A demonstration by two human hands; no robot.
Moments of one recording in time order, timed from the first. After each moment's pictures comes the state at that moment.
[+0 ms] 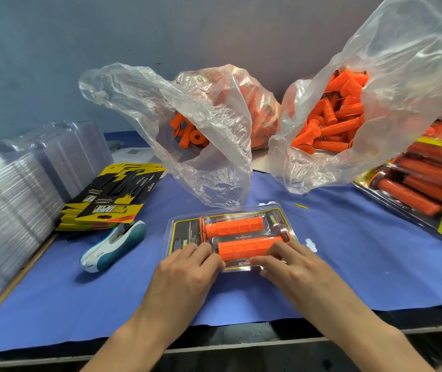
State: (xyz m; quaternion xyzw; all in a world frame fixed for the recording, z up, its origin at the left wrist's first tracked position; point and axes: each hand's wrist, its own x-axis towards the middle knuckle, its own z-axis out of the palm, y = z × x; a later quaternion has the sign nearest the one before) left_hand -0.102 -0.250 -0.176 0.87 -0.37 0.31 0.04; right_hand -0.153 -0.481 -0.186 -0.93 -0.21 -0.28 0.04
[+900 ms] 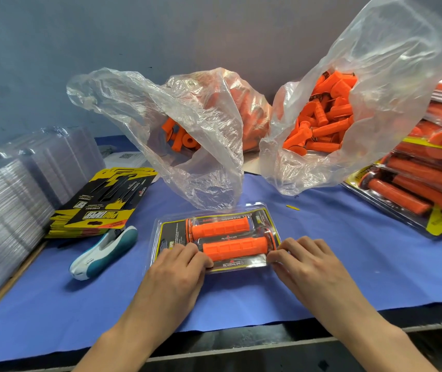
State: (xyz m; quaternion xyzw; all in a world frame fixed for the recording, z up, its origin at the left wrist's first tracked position) left_hand -0.096 -0.247 -0.178 0.88 -0.37 0.28 0.07; right_hand -0.155 -0.502 -0.186 -0.92 -0.14 -0.37 -0.01
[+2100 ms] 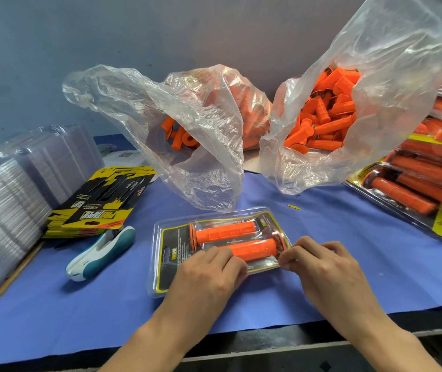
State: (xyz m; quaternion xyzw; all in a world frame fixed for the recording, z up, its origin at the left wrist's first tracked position) left_hand -0.101 -0.294 -0.181 0.84 -0.43 0.33 0.06; right_hand -0.157 -0.518 -0.193 -0.92 -0.08 -0.37 0.07
